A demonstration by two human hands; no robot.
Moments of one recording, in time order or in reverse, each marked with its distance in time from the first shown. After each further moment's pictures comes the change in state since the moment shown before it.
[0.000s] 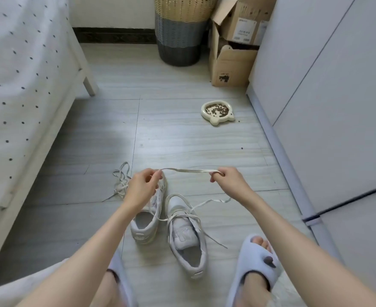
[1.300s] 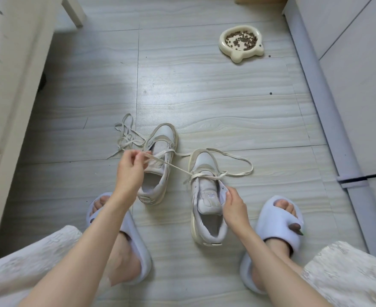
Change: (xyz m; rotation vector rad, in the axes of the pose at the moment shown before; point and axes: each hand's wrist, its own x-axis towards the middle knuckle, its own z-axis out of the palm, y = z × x) left_hand -0.007 -0.082 0.010 -0.212 0.159 -0.283; right_hand -0.048 0.130 0.147 0.161 0.054 0.345
